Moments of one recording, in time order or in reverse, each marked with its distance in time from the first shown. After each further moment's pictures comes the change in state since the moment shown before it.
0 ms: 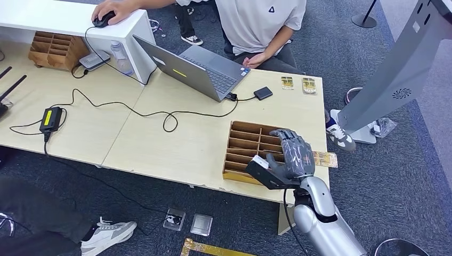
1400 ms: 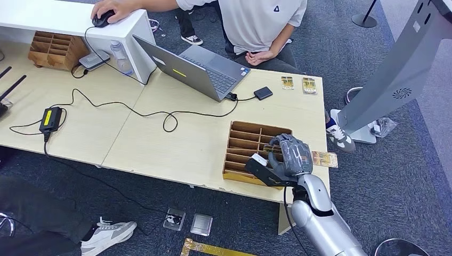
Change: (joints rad) left arm -0.021 0.013 0.006 0.000 -0.133 -0.057 -0.025; right arm -0.045 0.044 -0.002 0.165 0.007 -0.019 -0.020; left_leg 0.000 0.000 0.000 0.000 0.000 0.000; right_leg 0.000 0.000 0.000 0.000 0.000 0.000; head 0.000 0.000
